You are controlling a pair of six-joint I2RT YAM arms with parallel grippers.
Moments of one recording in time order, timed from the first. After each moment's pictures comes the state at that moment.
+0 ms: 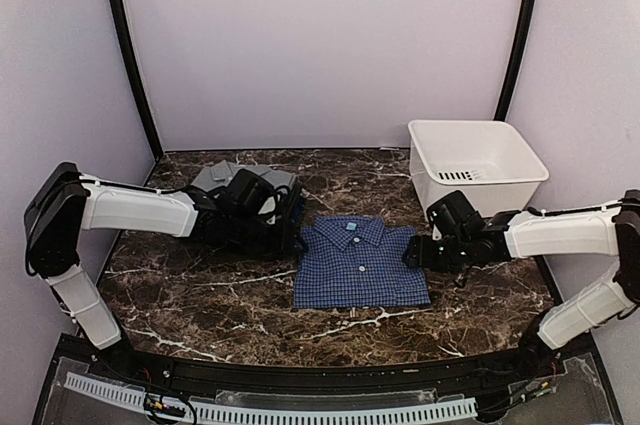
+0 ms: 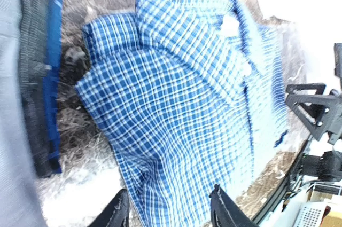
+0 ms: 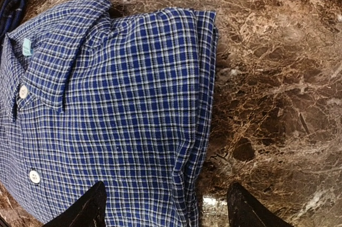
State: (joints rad) left arm -0.78 1.67 1.01 -0.19 0.24 -0.74; right arm 0.68 1.36 0.66 -0.27 0.09 0.70
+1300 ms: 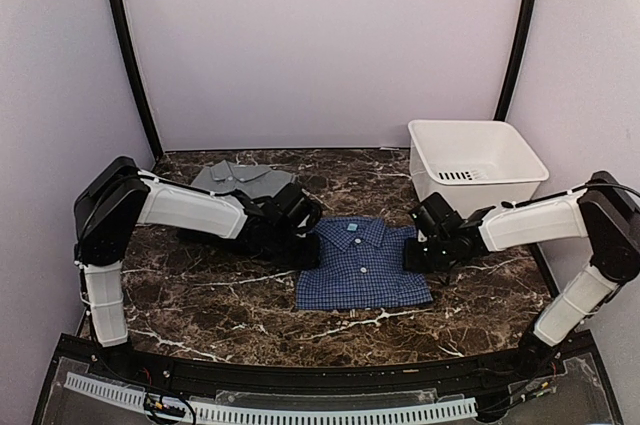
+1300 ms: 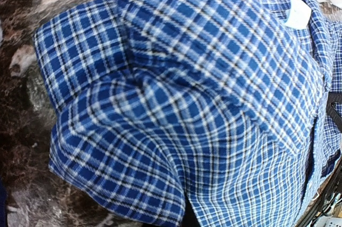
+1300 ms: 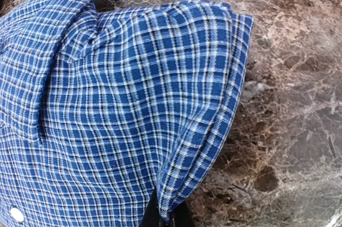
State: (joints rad) left arm -0.87 1.97 1.23 -0.29 0.11 -0.75; right arm 0.72 1.56 0.74 -0.23 0.11 0.70
